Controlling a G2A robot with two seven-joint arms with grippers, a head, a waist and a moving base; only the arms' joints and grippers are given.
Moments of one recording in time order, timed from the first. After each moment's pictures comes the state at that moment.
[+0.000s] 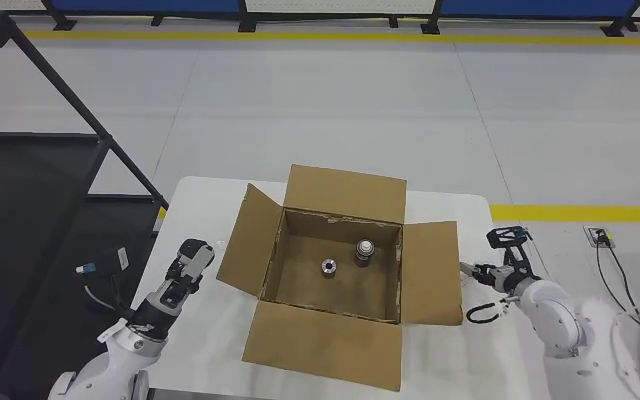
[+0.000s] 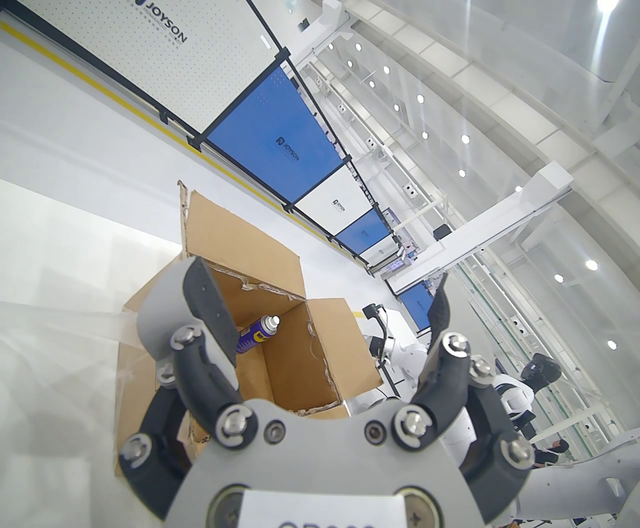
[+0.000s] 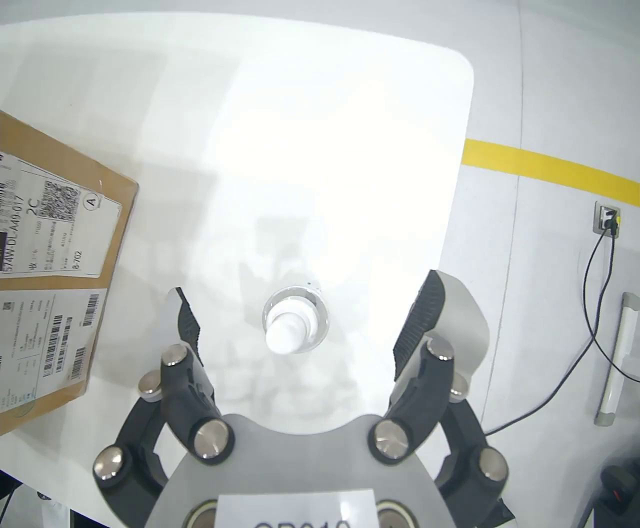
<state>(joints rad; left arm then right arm) 1.49 -1.24 -1.73 -2.02 0.12 -0.35 -0.41 -1.13 -1.20 1.70 -1.56 -1.15 -0.26 0.78</state>
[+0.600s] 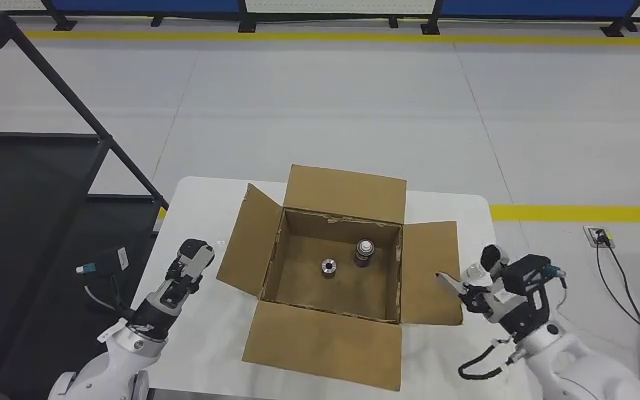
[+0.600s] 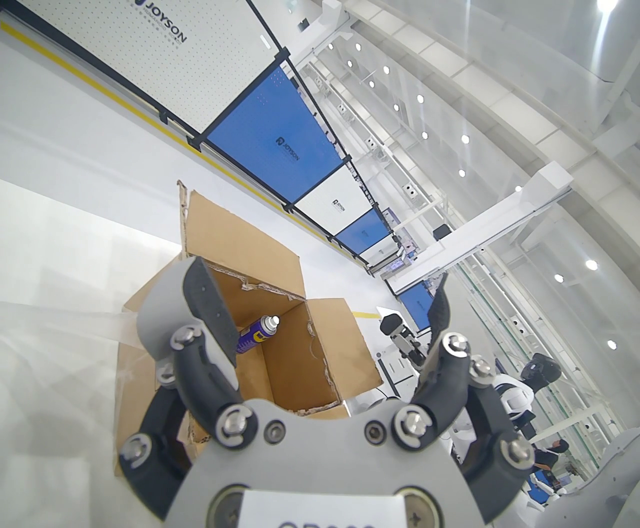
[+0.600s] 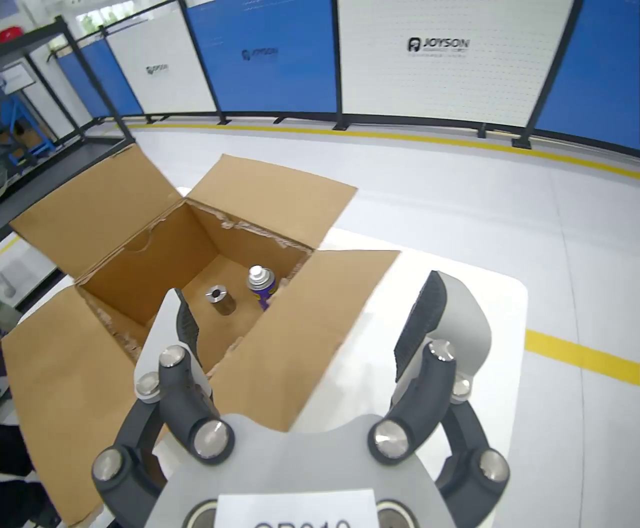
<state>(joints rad) 1.49 -1.24 -1.73 -2.02 0.12 -0.35 -0.41 -1.49 -1.20 1.68 -2.10 -1.00 -0.39 0.43</state>
